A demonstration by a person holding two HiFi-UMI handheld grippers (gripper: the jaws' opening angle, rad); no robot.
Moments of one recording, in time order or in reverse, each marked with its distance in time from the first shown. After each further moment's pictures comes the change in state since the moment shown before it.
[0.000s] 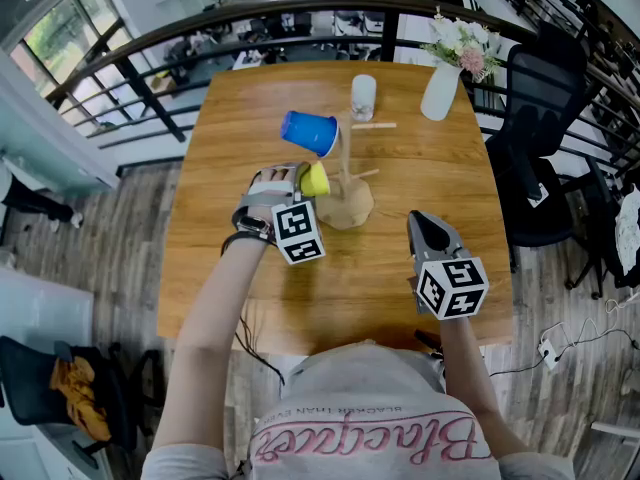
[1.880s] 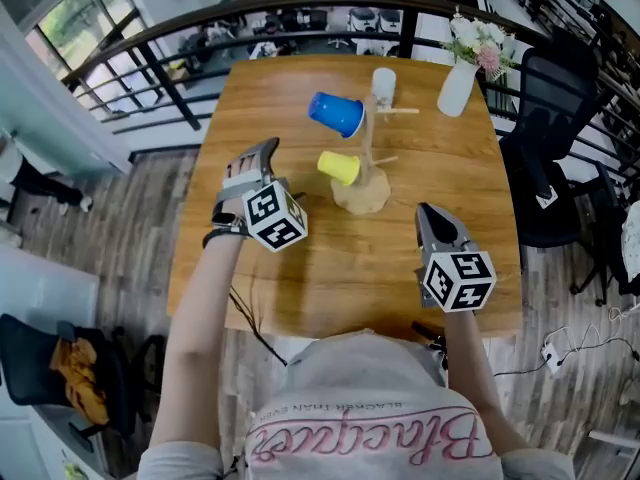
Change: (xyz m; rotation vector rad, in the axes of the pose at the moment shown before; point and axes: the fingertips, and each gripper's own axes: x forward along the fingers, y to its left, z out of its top) left arm -0.063 0.022 -0.063 -0.294 -0.007 0.034; right arm -0.008 0.027 0.002 0.017 -0.018 0.014
